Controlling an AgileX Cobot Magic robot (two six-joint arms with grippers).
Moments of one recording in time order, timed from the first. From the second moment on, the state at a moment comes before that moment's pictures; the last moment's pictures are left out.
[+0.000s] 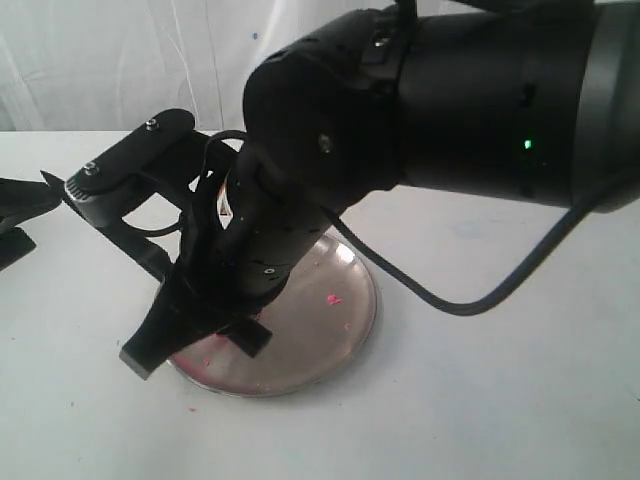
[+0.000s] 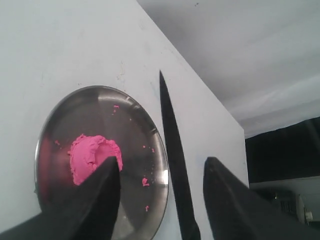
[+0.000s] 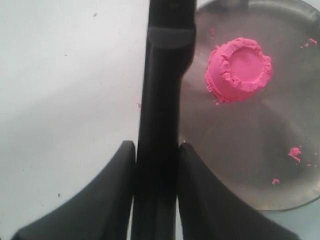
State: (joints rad) left arm -0.20 0.77 -0.45 -0.84 0.18 -0.19; right arm 1.00 1.66 -1.36 0.02 0.80 -0.05
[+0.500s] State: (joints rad) left arm -0.20 0.77 -0.36 -0.82 0.09 -0.21; right arm 1.00 1.66 -1.34 0.26 0.74 -0.13
